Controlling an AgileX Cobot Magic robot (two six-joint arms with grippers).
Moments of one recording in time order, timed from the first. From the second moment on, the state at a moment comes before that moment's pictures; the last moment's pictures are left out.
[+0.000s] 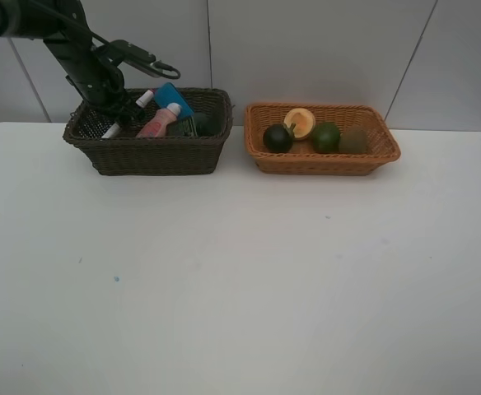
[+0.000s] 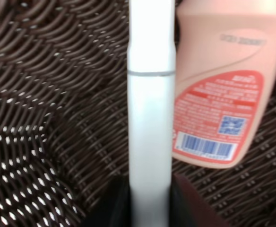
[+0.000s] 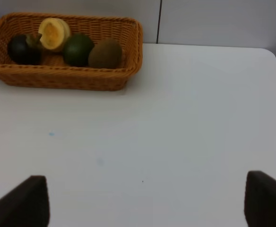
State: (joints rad) left arm -0.15 2.28 -1.83 -0.01 0.72 0.46; right arm 0.02 0.00 -0.52 -0.09 1.05 0.01
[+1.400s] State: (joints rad) left arm -0.17 2.02 -1.83 0.02 0.80 0.30; right arm 0.02 0.00 -0.52 -0.09 1.05 0.01
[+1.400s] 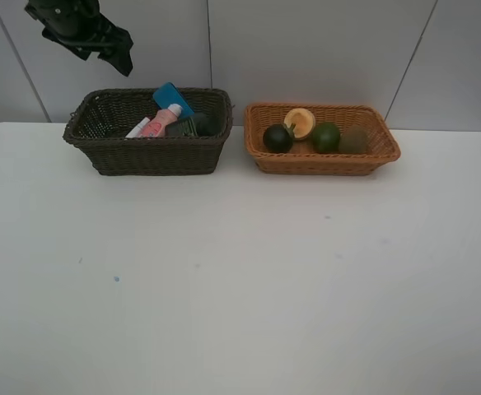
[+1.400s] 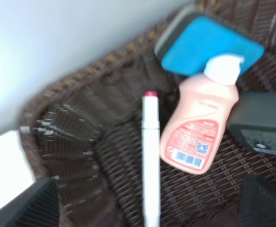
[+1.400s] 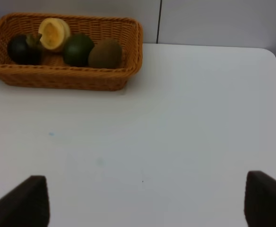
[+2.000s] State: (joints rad) left arm -0.31 1.67 -1.73 0.28 1.09 0.22; right arm 0.02 0.00 -0.52 -0.09 1.05 0.01
